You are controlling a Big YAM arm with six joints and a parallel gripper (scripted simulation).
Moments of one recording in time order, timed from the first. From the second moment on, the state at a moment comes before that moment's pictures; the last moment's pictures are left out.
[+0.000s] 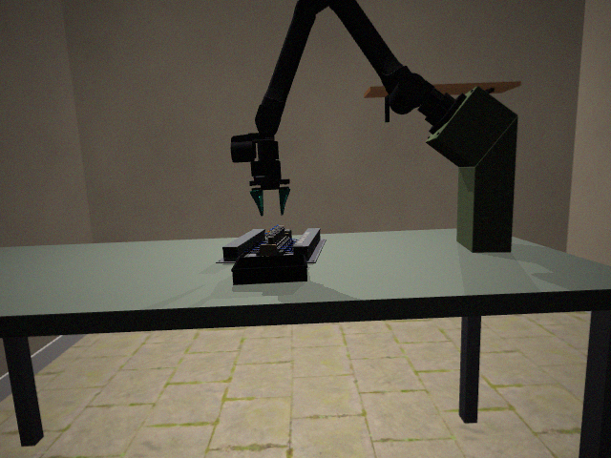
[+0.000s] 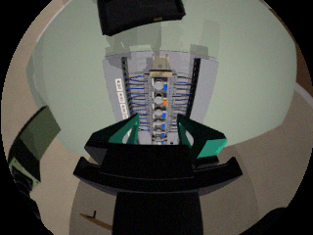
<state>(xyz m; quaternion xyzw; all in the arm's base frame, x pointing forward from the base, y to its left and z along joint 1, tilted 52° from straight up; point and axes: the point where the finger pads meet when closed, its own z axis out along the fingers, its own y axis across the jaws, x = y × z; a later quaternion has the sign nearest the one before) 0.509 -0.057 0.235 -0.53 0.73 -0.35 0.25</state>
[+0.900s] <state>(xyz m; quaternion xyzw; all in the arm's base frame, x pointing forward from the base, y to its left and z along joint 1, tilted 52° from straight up) 0.510 -0.058 0.241 -0.53 0.73 -0.35 0.26</state>
